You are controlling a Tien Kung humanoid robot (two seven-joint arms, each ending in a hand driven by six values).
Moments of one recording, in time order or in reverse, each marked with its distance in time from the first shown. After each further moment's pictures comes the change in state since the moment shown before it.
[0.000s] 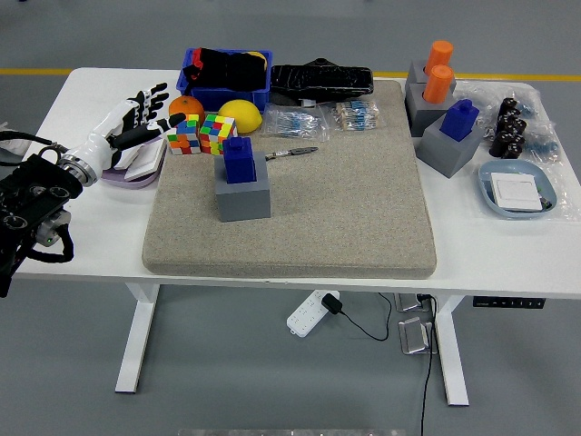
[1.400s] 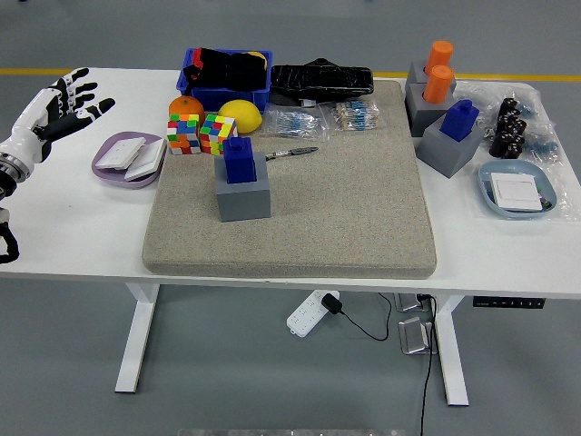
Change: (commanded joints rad) left arm 0.046 0.120 -0.099 -0.019 0.008 0.029 0.004; right arm 0.014 -0.017 0.023 0.004 -0.028 0.001 -0.014
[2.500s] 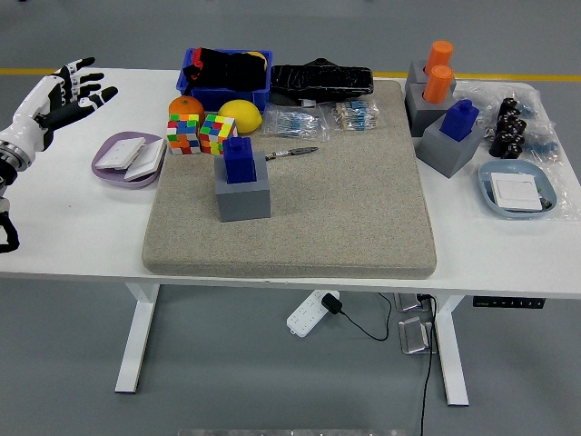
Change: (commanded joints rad) left arm -0.032 0.009 0.015 -0.016 -0.009 -0.008 0.002; right arm 0.012 -0.003 0.011 -0.002 -0.004 -0.002 0.001
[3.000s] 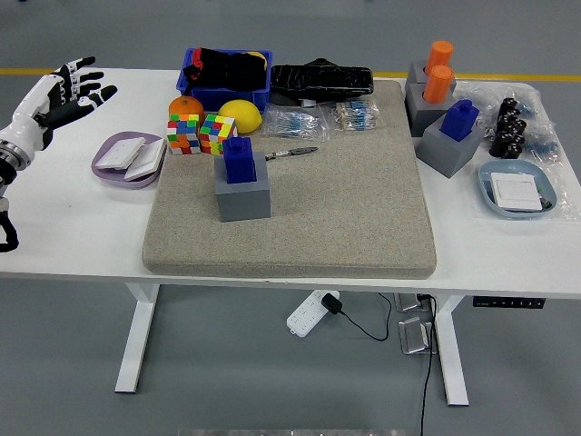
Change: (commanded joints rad) left arm -0.002 0.000 -0.002 -0.001 0.003 0.002 0.001; right arm 0.003 -0.006 -0.001 0.003 0.002 -0.008 0.002
